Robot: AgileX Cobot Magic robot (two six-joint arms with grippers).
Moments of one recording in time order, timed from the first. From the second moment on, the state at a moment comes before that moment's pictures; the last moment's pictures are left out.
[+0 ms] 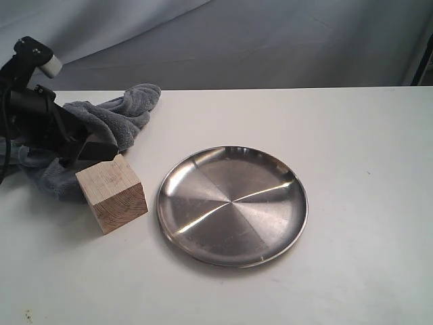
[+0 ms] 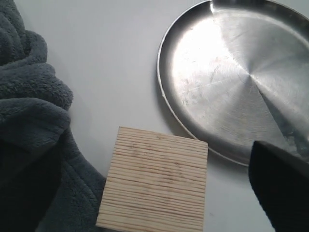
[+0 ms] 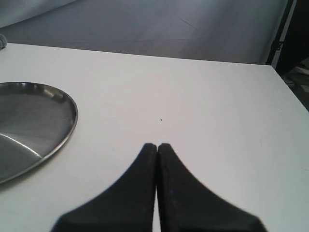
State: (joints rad) left arm -0.04 1.61 -1.00 -0.90 0.72 1.32; right arm 0.00 0.01 0.00 0.09 0.35 -0.16
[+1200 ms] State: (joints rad) left arm -0.21 1.77 -1.00 -0.58 0.55 1.22; right arm 0.00 0.01 0.00 0.09 0.35 -0.16
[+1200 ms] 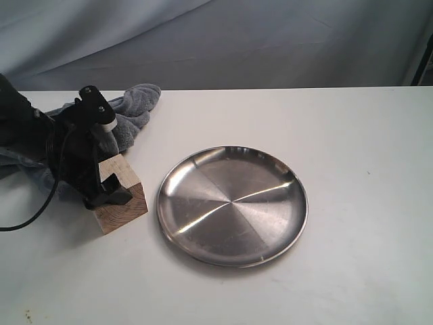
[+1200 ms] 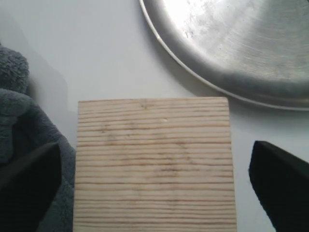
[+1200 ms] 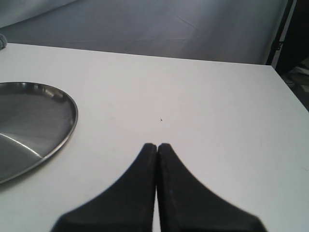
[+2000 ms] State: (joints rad) left arm -0.21 1.83 -1.00 -0.58 0.56 1.21; right arm 0.00 0.01 0.00 0.09 0.35 -0.16
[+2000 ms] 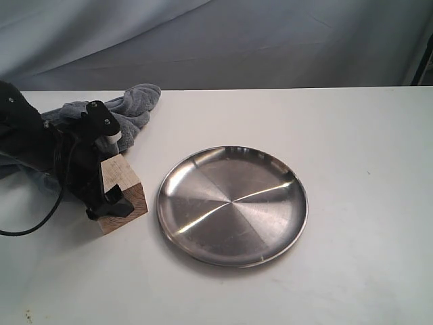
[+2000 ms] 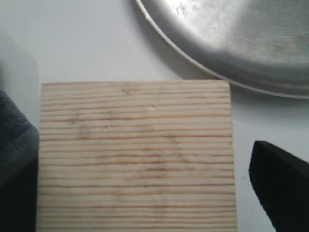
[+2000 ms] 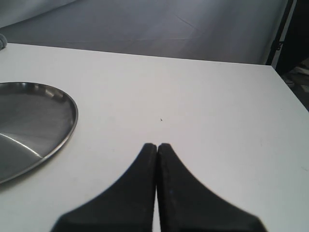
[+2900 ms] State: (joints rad) left arm -0.21 1.84 -1.01 -0.58 0.57 1.16; right arm 0.00 0.01 0.00 0.09 0.35 -0.16
